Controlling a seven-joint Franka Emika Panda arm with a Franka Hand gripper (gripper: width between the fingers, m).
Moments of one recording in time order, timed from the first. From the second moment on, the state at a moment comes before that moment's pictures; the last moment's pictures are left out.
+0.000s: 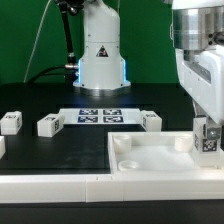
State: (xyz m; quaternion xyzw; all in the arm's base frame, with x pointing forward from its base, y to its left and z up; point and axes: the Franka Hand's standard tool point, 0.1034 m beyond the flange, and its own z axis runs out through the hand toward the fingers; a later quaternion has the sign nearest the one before) arm 0.627 0.118 0.080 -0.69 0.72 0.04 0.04
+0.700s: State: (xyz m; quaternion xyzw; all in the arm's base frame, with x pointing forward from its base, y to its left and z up) arm 0.627 0.120 0.079 -0.86 0.52 0.03 0.05
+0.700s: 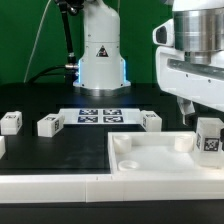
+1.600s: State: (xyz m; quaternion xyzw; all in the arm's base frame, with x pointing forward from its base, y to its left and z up) arm 0.627 0.116 0.078 -1.00 0.04 0.01 0.04
